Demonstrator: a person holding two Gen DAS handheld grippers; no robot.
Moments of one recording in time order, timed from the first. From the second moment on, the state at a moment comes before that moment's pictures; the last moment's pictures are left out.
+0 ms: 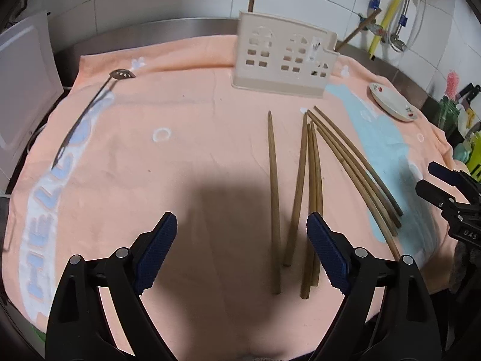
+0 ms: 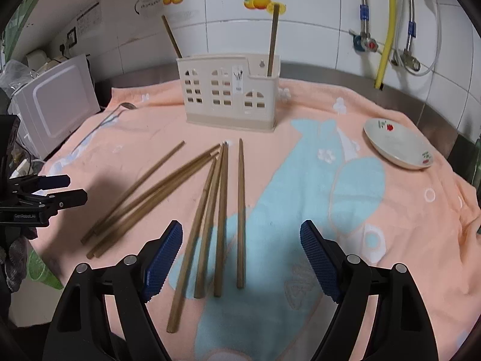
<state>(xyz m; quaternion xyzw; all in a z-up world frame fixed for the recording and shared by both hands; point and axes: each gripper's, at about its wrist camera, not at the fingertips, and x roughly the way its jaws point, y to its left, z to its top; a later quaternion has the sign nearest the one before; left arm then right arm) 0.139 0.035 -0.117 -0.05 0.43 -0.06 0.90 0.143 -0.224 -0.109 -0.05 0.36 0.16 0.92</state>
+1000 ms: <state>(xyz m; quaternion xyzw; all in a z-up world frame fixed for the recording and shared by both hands) 0.154 0.008 -0.140 -0.05 0.46 -0.10 0.88 0.157 -0.224 -0.135 -0.04 0.39 0.15 0.91</state>
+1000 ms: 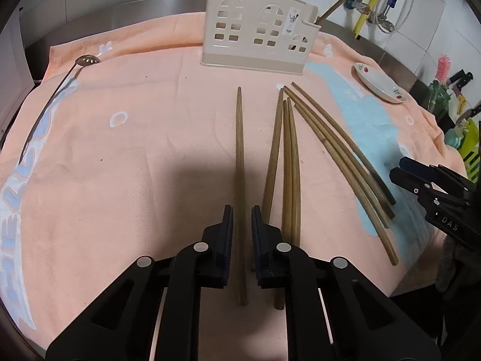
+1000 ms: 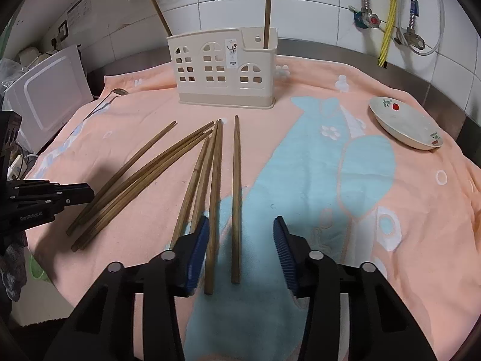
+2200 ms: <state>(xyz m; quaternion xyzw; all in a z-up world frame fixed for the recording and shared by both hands) 0.164 0.000 -0.147 -0.02 0.48 -0.09 0.87 0.168 -0.211 -0.158 -0.07 0.41 0.15 0.90</state>
